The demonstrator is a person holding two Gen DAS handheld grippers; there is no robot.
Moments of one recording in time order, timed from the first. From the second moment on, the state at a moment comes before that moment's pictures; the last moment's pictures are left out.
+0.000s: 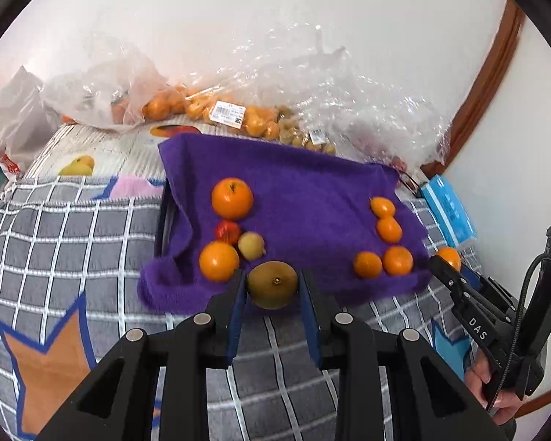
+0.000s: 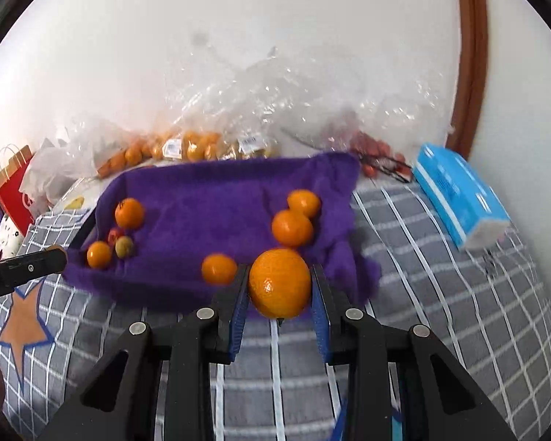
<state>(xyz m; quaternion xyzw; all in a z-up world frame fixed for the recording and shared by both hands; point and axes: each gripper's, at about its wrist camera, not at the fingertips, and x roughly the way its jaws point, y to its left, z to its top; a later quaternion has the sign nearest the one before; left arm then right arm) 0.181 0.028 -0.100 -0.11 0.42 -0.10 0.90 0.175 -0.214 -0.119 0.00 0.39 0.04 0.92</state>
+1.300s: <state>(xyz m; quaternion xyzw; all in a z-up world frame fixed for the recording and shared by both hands) 0.268 -0.022 -0.128 -0.07 0.44 -0.11 0.89 0.235 -0.209 -0.159 0.03 0.40 0.06 0.91</state>
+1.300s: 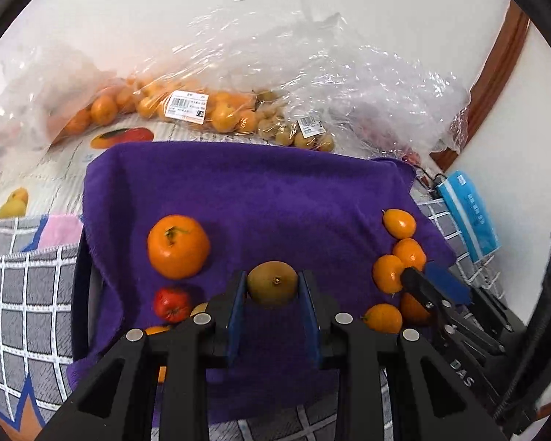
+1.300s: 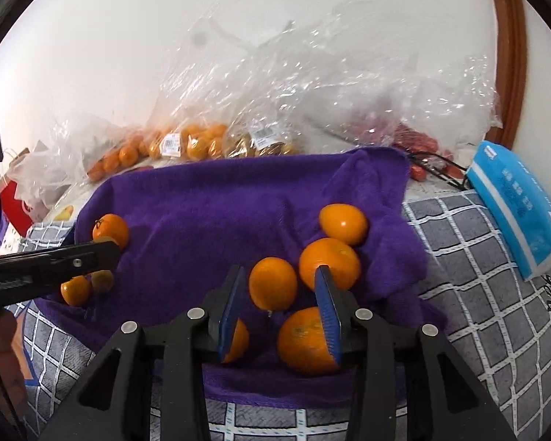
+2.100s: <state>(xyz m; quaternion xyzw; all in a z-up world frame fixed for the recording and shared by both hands) 0.252 -0.019 -0.124 -0.05 0.46 -0.06 0.88 0.227 -0.206 -0.152 -0.01 0.37 0.03 0.93</state>
